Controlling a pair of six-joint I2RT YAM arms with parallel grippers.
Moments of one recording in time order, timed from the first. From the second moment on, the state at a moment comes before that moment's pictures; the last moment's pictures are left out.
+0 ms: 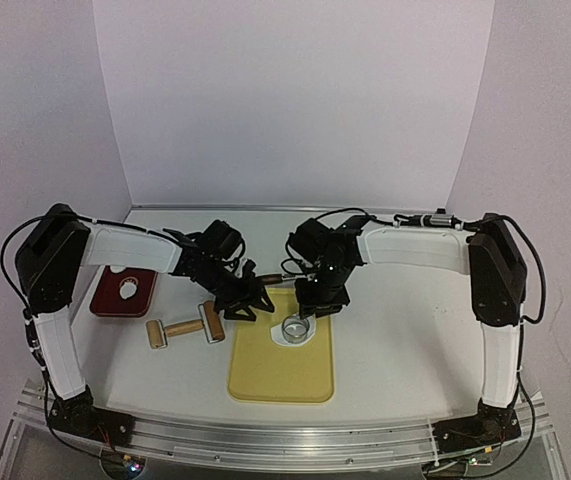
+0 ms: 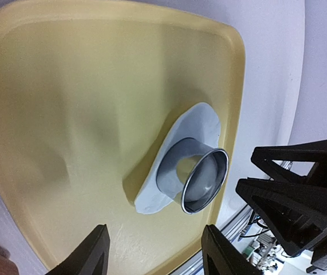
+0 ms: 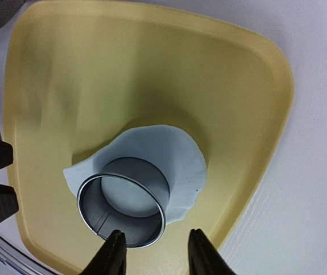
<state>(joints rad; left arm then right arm) -0.75 1.87 1.21 -0.36 0.52 -0.84 0.86 2.05 1.62 -0.89 -0.06 0.63</state>
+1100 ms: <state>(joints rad) -0.75 2.03 1.18 -0.22 0.71 -0.89 0.87 2.15 1.65 -0.88 -0.07 0.61</state>
